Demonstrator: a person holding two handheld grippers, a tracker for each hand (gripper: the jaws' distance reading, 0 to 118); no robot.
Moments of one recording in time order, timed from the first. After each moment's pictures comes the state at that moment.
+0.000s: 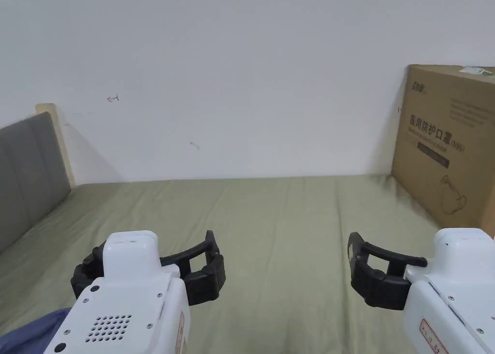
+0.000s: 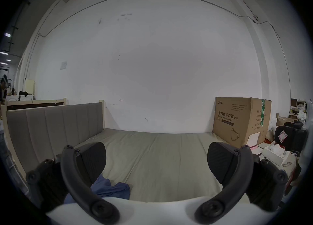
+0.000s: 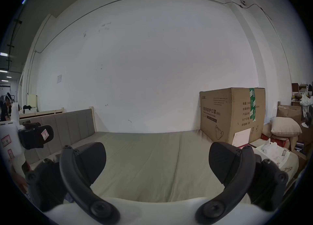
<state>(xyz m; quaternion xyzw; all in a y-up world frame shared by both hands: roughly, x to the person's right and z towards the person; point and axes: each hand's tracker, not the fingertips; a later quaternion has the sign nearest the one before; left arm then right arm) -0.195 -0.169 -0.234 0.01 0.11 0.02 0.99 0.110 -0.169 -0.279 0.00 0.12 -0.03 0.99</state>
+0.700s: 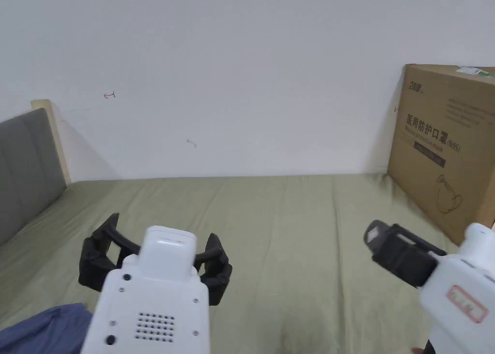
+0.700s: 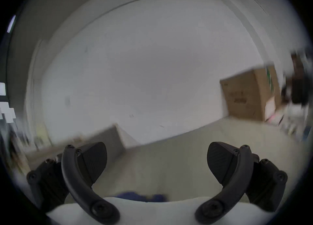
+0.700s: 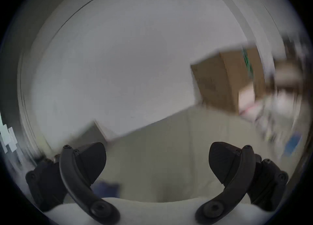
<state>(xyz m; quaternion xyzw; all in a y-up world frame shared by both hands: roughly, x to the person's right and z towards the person) -0.163 -0.175 -0.245 0.03 0.17 -0.26 0.95 0.158 -0.184 -0.319 -0.12 0.13 -0.35 0.92</state>
